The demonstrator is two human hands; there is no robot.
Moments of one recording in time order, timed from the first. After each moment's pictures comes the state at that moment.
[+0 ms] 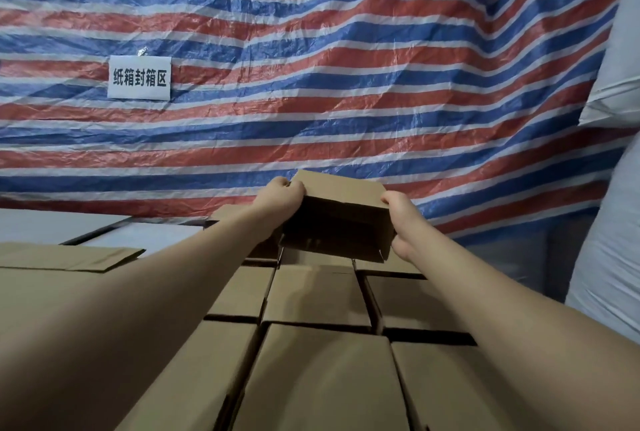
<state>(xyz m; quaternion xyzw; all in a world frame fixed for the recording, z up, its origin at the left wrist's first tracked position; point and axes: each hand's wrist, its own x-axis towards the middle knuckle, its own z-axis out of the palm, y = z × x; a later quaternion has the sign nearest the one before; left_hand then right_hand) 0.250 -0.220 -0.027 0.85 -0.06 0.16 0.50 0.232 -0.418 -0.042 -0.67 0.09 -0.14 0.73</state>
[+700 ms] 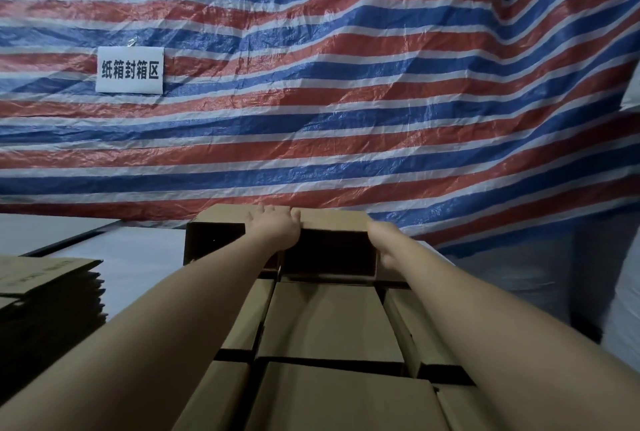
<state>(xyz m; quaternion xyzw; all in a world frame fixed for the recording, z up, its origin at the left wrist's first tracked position) 0.418 -0.221 -0.099 0.98 -0.02 0.15 0.15 0.376 -0.413 -0.101 -0.77 0.13 -0.10 0.62</state>
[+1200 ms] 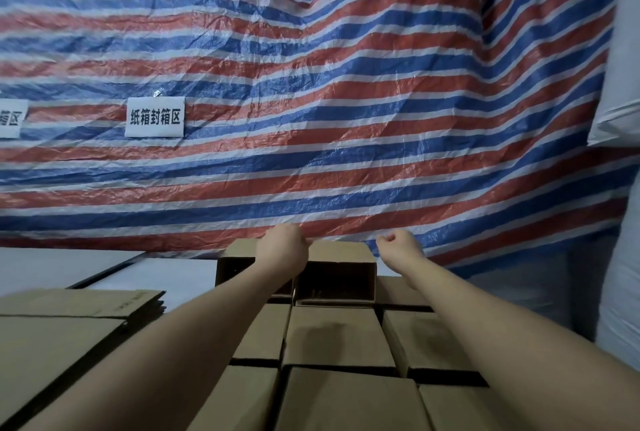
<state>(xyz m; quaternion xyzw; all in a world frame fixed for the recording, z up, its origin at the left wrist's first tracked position) 0.290 -0.201 -0.050 0.92 -0.10 0.30 0.21 0.288 -0.417 -0.054 -0.87 0.09 -0.26 0.41</state>
